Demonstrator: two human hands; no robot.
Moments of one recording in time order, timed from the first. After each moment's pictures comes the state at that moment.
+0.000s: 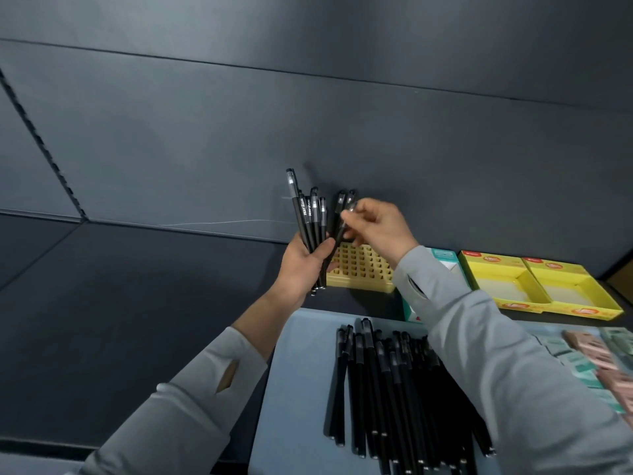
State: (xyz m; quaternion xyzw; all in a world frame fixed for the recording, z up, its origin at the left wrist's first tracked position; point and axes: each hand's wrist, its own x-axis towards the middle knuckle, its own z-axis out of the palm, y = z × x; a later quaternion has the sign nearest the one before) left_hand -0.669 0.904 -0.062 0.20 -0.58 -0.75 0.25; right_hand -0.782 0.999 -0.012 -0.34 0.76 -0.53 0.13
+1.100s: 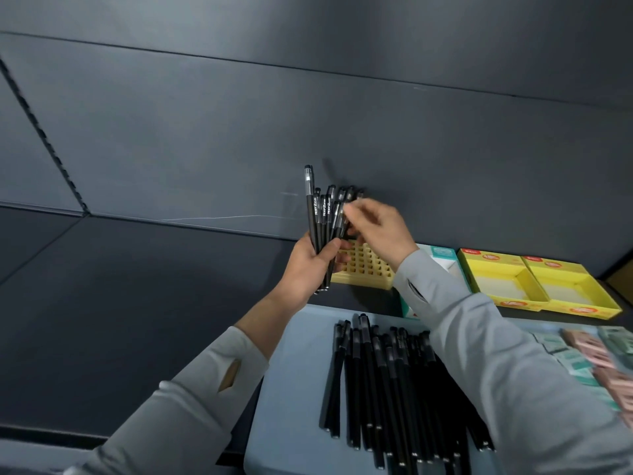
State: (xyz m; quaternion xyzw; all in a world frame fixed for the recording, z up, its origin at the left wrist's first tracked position) left_hand -0.663 0.920 -0.058 0.16 -0.61 -0.74 0.23; right_hand -0.776 1.008 -0.017 -0.36 0.77 -0.51 0.10
